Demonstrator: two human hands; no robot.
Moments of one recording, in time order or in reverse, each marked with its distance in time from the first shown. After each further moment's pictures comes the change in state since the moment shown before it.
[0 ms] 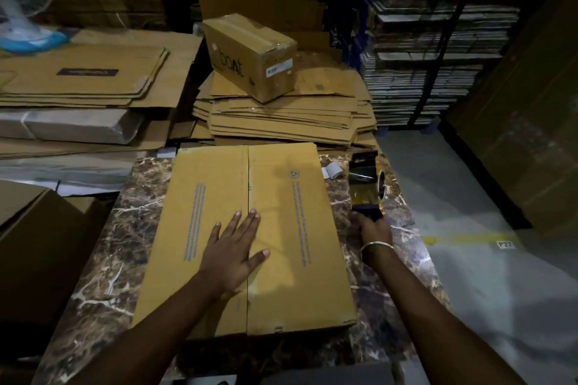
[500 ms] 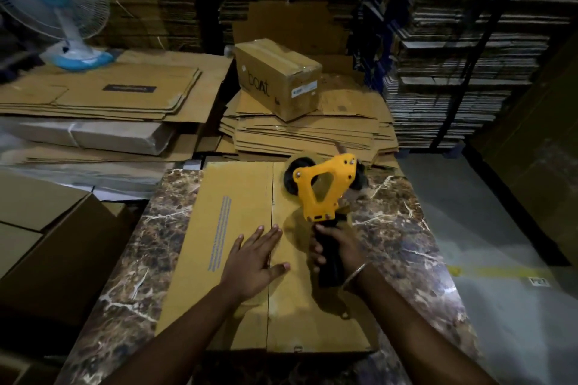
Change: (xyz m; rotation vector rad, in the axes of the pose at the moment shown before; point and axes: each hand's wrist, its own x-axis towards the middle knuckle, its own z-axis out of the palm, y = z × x) left_hand 0.002 -0.003 -0.006 -0.209 0.060 -0.026; right_hand -0.111 -0.068 0.059 0.422 -0.942 0.319
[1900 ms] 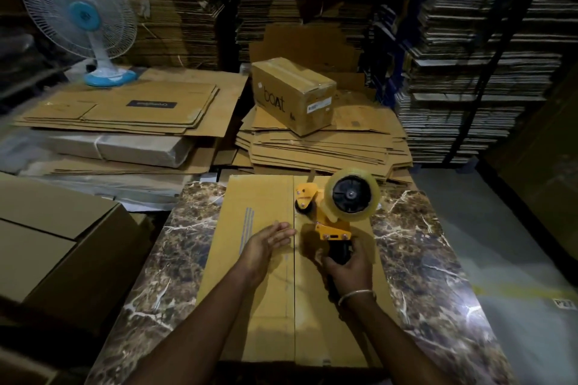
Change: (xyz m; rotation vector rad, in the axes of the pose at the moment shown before) left_hand 0.025 -0.009 -0.049 -1.567 0.072 -0.383; right_hand 0.014 0.053 0.015 -0.473 0.529 -0.507
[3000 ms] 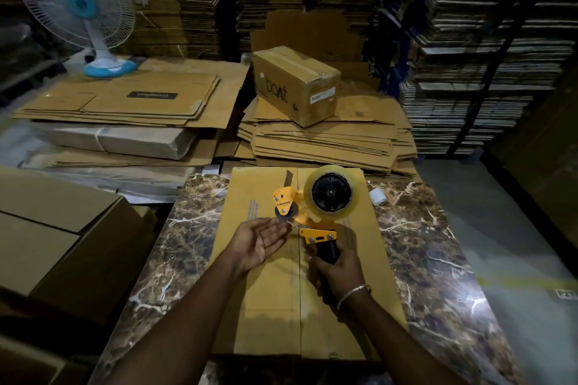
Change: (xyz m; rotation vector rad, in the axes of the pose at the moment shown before) left_hand 0.000 0.024 -0.024 -0.336 -0.003 -0.311; right_hand -0.011 0.003 0.017 0.026 -0.225 0.073
